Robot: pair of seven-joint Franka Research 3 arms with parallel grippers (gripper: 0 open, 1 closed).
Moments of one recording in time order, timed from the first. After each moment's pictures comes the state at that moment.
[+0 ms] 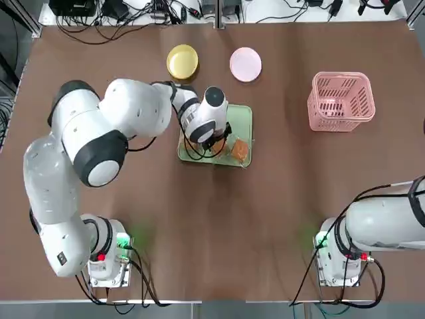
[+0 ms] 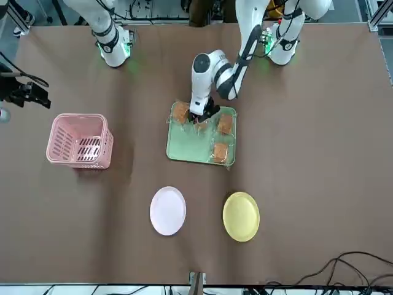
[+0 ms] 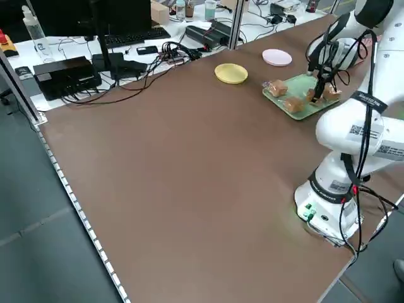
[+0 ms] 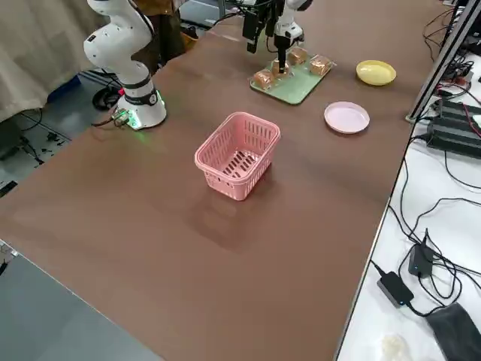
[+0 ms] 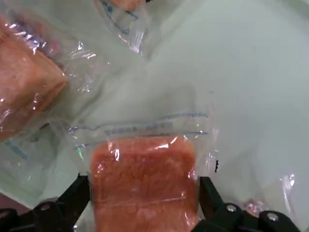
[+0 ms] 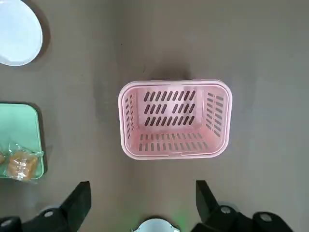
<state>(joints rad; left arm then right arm) -0.94 0.55 -0.05 -1.98 0.08 2.59 -1.52 -0.07 0.06 0.07 -1.45 -0.02 1.38 0.04</state>
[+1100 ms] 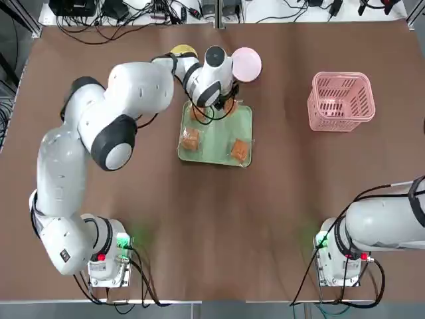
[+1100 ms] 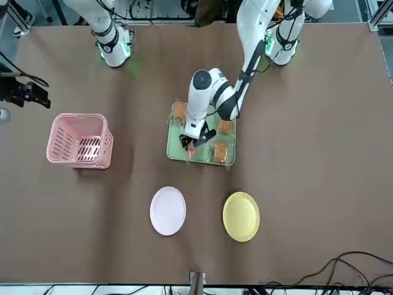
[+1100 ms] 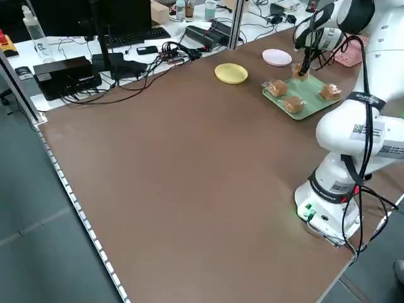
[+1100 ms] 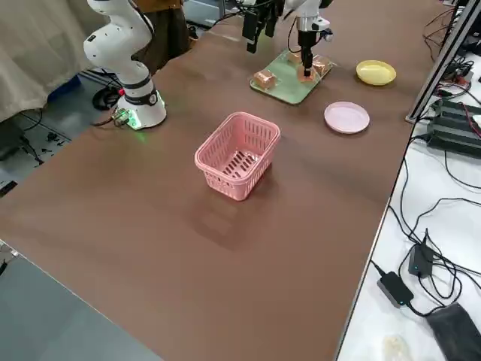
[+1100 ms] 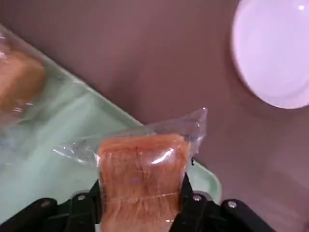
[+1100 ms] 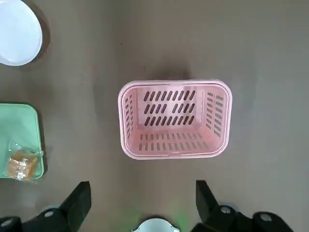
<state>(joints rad) -0.85 0.70 -0.04 -1.60 0.08 2.59 -1.46 -0.07 0.06 0.07 -1.45 -0.02 1.38 0.04</state>
